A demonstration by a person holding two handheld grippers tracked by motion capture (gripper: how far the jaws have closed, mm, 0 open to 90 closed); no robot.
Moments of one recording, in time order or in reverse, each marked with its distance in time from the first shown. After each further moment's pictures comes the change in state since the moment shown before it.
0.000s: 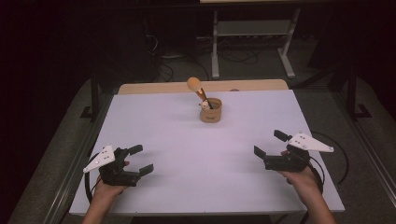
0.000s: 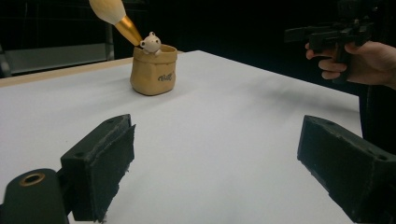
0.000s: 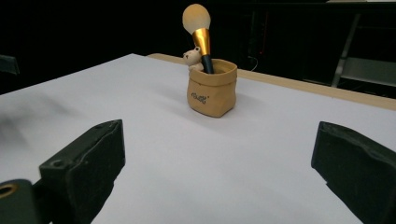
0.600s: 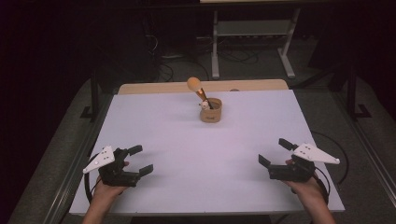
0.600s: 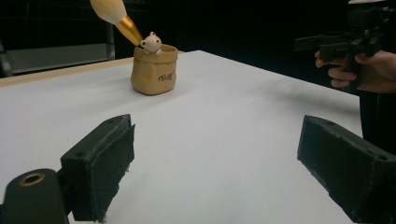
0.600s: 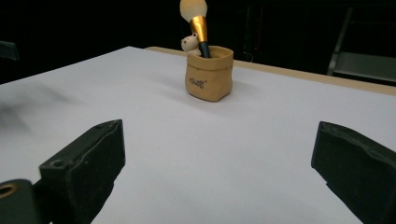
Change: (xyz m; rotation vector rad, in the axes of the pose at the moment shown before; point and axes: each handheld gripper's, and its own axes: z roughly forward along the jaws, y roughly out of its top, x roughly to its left) left arm -0.001 0.000 -0.001 -0.003 0.003 -0.005; right arm 0.004 -0.019 -0.019 0.006 -0.023 0.001
